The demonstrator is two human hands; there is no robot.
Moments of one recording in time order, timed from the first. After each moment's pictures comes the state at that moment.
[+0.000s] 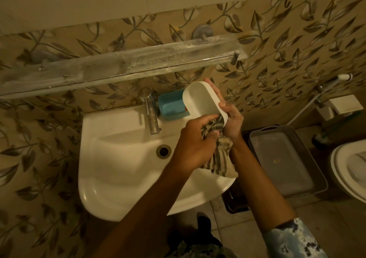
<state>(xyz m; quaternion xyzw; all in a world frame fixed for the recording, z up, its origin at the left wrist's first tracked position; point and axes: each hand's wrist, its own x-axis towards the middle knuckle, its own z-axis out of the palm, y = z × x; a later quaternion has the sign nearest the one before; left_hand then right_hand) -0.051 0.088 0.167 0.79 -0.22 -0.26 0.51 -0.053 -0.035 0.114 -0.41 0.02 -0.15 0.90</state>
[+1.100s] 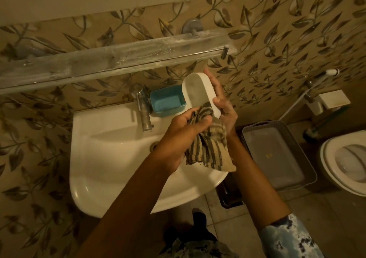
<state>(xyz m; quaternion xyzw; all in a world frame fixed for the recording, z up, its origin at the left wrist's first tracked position) -0.050 0.095 0.177 0.61 -0.12 -0.43 0.65 -0.063 -0.032 0.127 -0.53 0.05 -0.24 0.81</state>
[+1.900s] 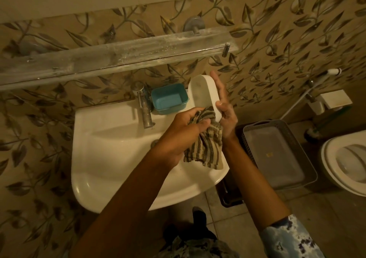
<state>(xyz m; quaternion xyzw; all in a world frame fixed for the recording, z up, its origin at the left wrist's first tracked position) -0.051 0.096 0.183 0.66 -0.14 -0.43 0.60 -0.072 -0.024 0.122 -0.52 0.09 -0.27 0.81</state>
